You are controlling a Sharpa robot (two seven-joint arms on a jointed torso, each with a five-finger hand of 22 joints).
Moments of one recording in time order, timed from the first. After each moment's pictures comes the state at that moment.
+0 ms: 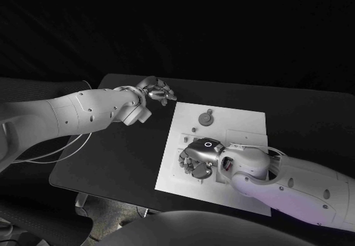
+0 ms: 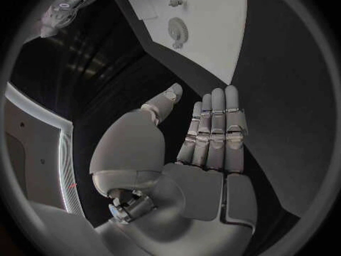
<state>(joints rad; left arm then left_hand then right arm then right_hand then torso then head) 1.26 -0.78 -0.20 1.19 -0.60 -0.40 0.11 1.10 -0.14 0.50 -0.20 0.05 0.84 0.19 0.31 0.47 1.09 0.12 0.20 0.27 1.05 0.05 0.44 0.84 0.06 1.05 -0.05 0.24 0.99 1.08 -0.51 -0.17 1.58 -1.76 -0.10 -0.08 1.14 -0.04 0.74 -0.29 0.16 0.97 0.11 0.32 0.54 1.27 0.04 0.18 0.57 1.13 -0.06 1.42 0.73 0.23 1.05 0.03 0.89 1.31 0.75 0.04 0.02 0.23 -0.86</state>
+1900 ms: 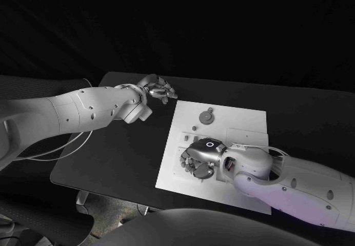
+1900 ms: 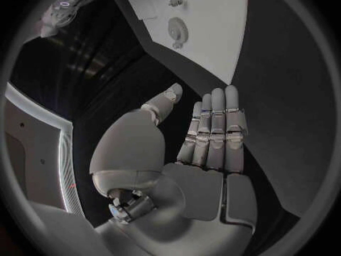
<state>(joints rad) 1.26 -0.78 -0.20 1.19 -0.60 -0.40 0.10 1.10 -0.14 0.50 -0.20 0.05 0.84 0.19 0.31 0.47 1.10 0.12 0.20 0.27 1.06 0.05 0.44 0.84 0.06 1.05 -0.05 0.24 0.99 1.08 -0.53 -0.18 1.60 -1.76 -0.10 -0.07 1.14 -0.04 0.74 -0.29 0.15 0.97 0.11 0.32 0.55 1.28 0.04 0.17 0.57 1.13 -0.06 1.42 0.73 0.23 1.05 0.03 0.89 1.31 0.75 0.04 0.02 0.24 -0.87</state>
